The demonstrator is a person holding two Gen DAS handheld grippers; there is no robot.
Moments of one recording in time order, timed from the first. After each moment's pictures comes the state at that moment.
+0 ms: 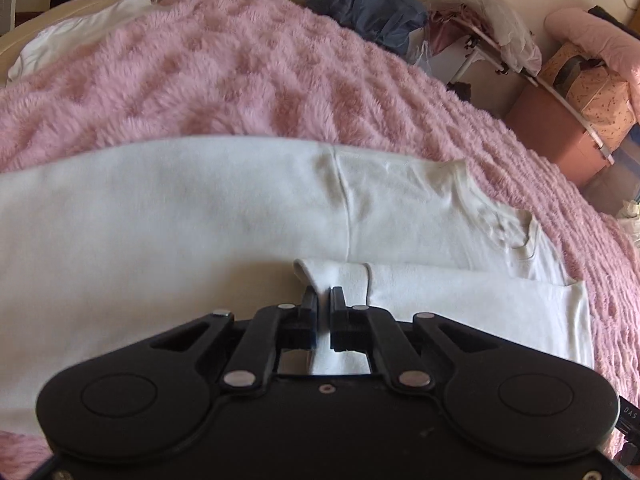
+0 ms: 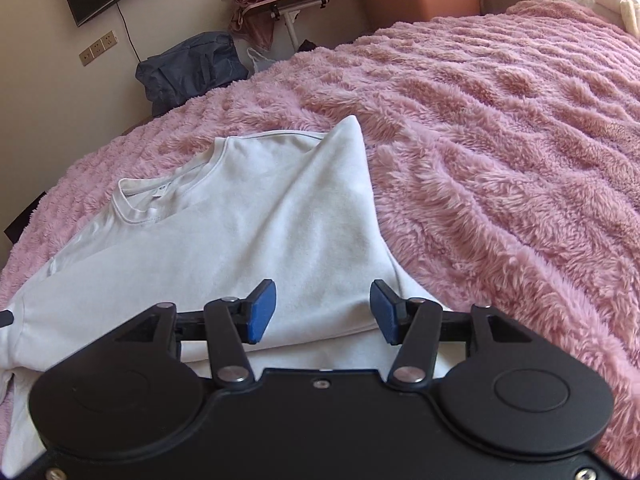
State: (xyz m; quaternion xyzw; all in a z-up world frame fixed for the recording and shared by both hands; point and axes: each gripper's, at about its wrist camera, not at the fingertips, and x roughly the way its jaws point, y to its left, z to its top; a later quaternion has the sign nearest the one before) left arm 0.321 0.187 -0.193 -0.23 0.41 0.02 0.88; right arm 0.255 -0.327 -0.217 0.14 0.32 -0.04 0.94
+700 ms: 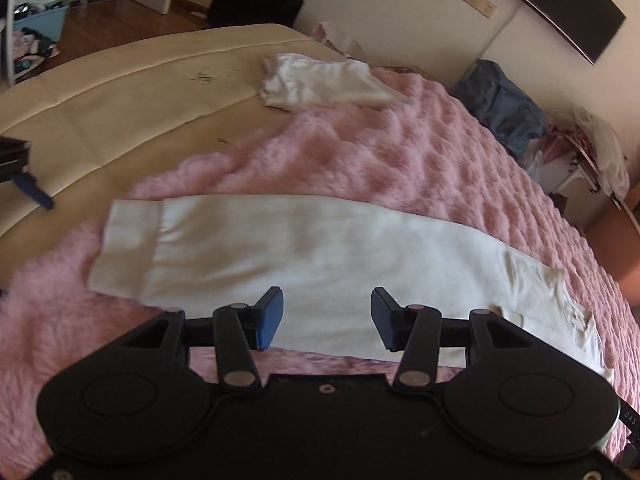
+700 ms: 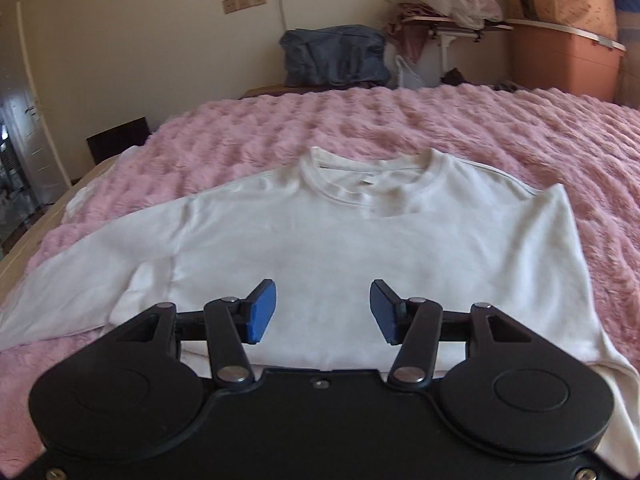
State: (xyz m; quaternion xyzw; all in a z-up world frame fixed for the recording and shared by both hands) left arm 0.093 0.376 -0.146 -0.32 0.33 0.21 0.86; right arm 0.248 -0.145 -0.177 0.01 0.30 0.13 0.95
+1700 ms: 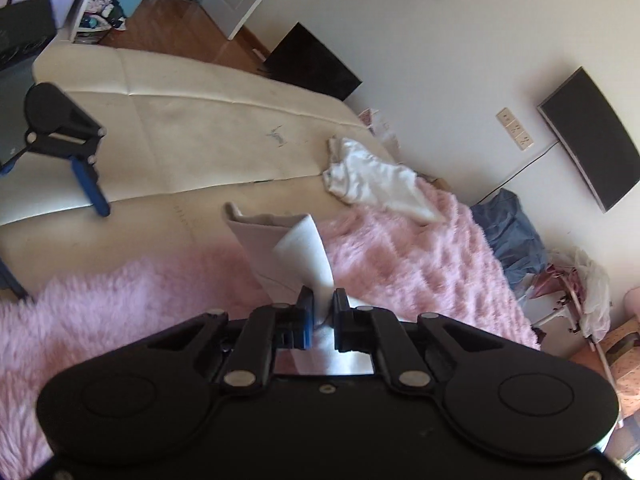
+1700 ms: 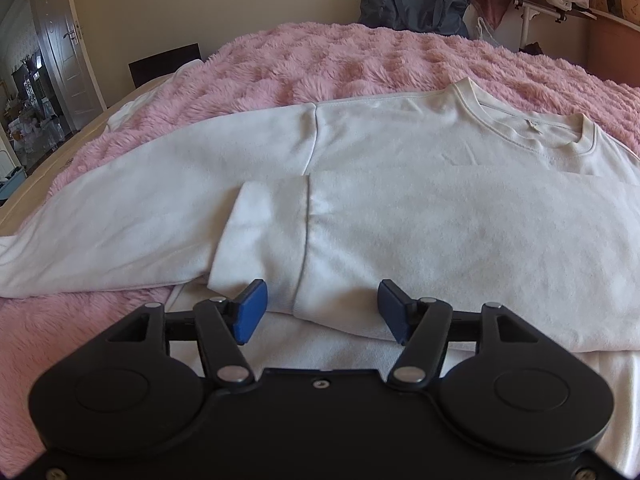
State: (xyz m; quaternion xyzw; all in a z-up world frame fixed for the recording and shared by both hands) left arm 0.052 0.442 -0.151 -0.43 0.17 0.24 0.85; right arm 0.265 -0.022 -0.234 -0.04 0.36 0.18 0.91
